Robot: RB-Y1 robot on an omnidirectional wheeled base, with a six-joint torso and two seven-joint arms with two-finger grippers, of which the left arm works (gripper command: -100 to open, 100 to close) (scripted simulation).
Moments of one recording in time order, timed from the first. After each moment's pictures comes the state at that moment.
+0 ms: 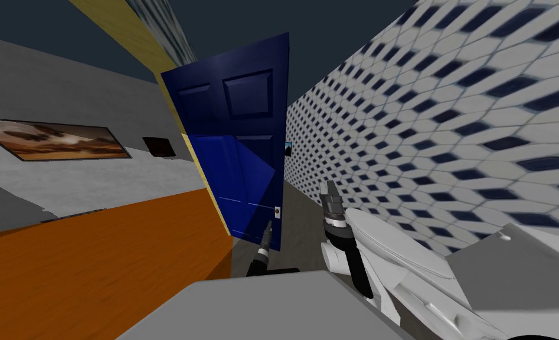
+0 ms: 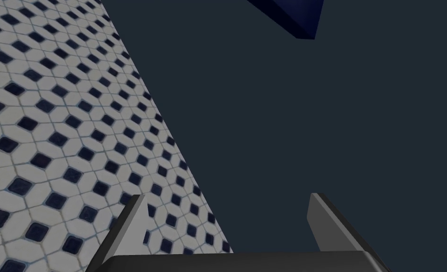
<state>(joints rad) -0.02 0.01 -0.73 -0.78 0.65 -0.88 -0.47</state>
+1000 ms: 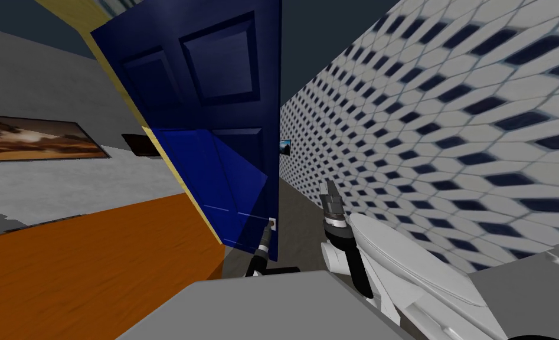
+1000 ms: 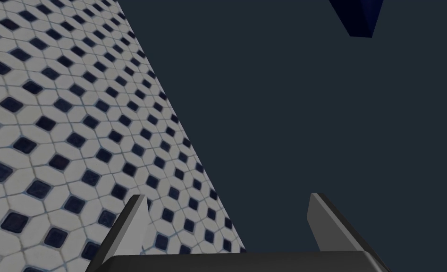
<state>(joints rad) -0.05 -0.01 -0.70 -0.75 0.64 -0.87 -0.44</state>
